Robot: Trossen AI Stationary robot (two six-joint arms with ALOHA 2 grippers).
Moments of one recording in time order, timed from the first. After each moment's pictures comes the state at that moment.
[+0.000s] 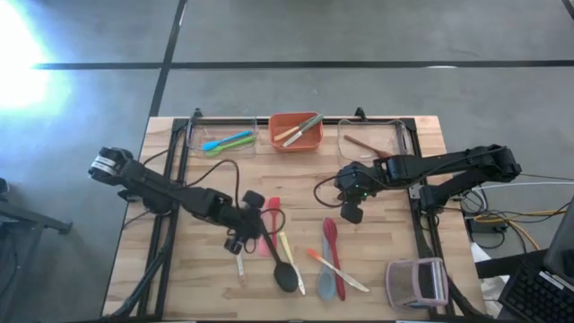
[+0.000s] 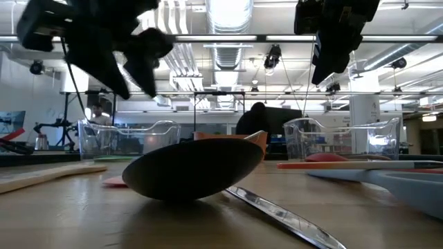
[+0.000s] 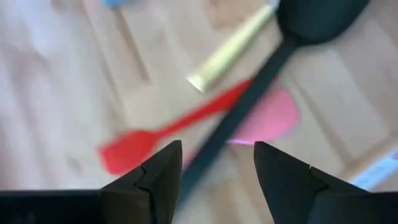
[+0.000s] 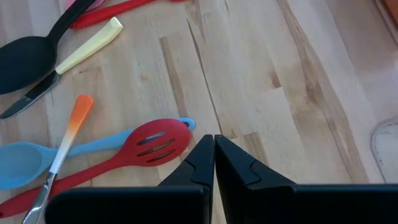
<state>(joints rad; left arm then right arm) -0.32 1.43 0.97 -0.53 -0.14 0.22 0.05 1.30 1.01 -0.76 0.03 0.37</state>
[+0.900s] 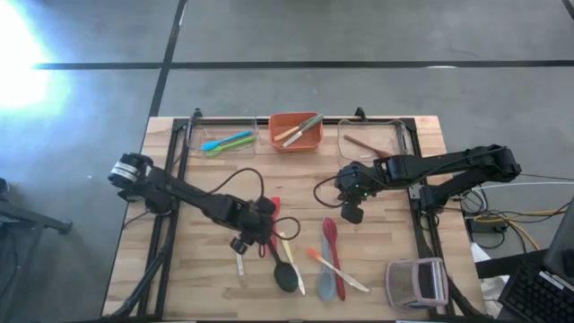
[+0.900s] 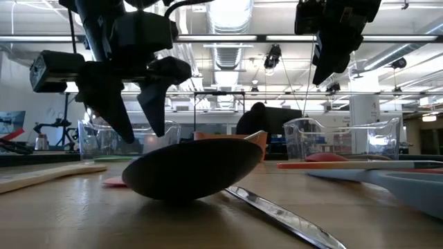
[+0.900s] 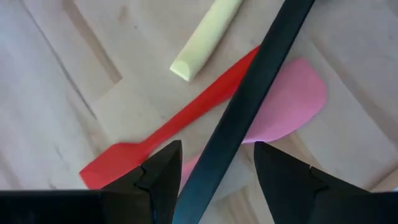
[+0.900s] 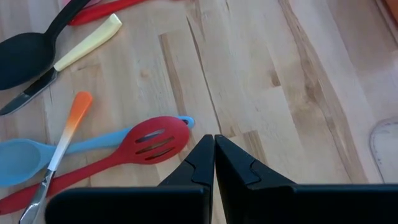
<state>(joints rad) -0.29 1.63 1.03 -0.53 -0.11 0.39 0.05 1.30 1.01 -0.77 0.03 0.36</state>
